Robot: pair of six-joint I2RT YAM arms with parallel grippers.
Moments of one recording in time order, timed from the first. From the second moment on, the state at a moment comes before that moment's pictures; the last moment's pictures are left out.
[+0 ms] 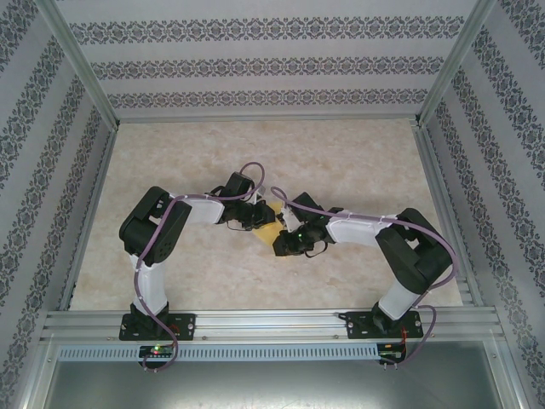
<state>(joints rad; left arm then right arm) -0.50 1.96 1.02 0.01 0.61 -0.79 0.68 1.66 0.81 -0.29 -0.54 0.50</state>
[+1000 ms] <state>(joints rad) -0.50 1.96 1.02 0.01 0.61 -0.78 0.66 1.68 0.76 -0.23 -0.57 0.51</state>
